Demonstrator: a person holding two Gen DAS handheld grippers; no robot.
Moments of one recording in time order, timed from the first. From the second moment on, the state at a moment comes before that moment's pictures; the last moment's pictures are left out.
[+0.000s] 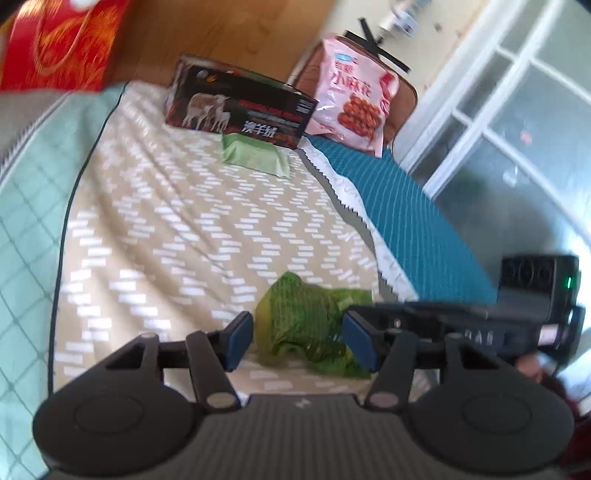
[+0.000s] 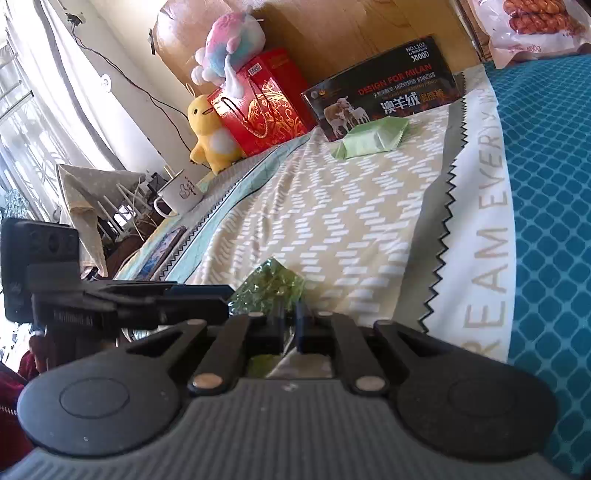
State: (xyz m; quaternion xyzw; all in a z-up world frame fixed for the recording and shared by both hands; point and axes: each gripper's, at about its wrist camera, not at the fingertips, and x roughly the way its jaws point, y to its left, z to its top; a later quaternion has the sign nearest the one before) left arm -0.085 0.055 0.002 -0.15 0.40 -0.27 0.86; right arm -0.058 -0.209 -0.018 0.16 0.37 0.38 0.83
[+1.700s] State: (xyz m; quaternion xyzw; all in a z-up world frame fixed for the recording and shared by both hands) left arm 0.192 0.071 0.065 -0.20 0.34 -0.21 0.89; right arm 0.213 -0.178 0.049 0.26 0.30 0.34 0.85
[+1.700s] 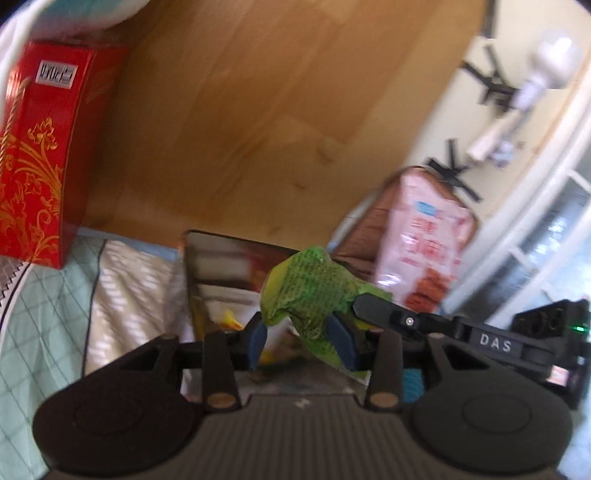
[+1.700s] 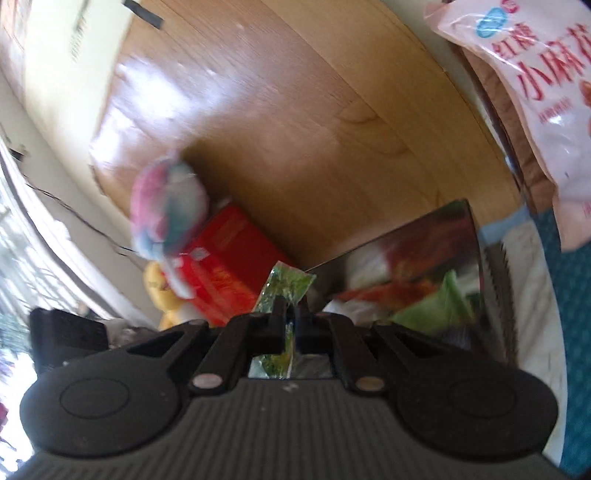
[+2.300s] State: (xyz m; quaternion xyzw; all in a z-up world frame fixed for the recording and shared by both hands) left arm 0.120 0.049 0.073 -0.09 0.25 -0.11 0.96; right arm 0.148 -0.214 0.052 0.21 0.23 0.24 0.92
